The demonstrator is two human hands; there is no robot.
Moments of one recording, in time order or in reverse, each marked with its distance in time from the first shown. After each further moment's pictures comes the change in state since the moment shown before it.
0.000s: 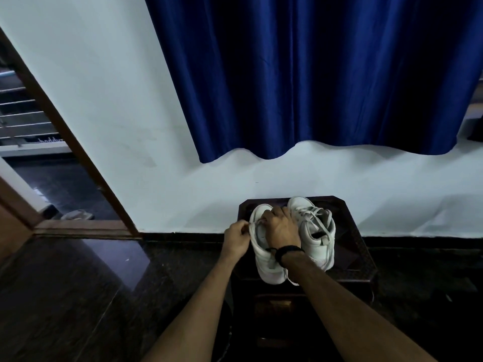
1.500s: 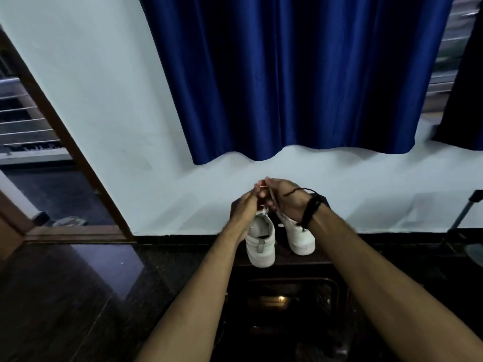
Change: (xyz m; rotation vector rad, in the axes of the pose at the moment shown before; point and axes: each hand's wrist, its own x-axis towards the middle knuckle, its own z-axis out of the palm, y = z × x) left_hand -0.033 0.113 -0.018 -0.708 -0.206 -0.028; right_hand -0.003 0.007 -0.147 1.552 -0.494 0.383
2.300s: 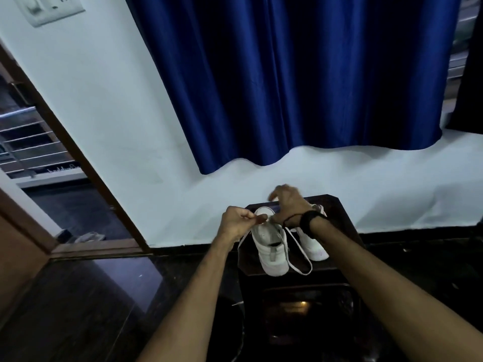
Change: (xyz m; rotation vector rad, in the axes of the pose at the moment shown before) left_hand -0.009 0.002 -0.052 0.474 0.084 -0.022; right_hand 0.008 0.014 -0.008 -1.347 0.157 -0.220
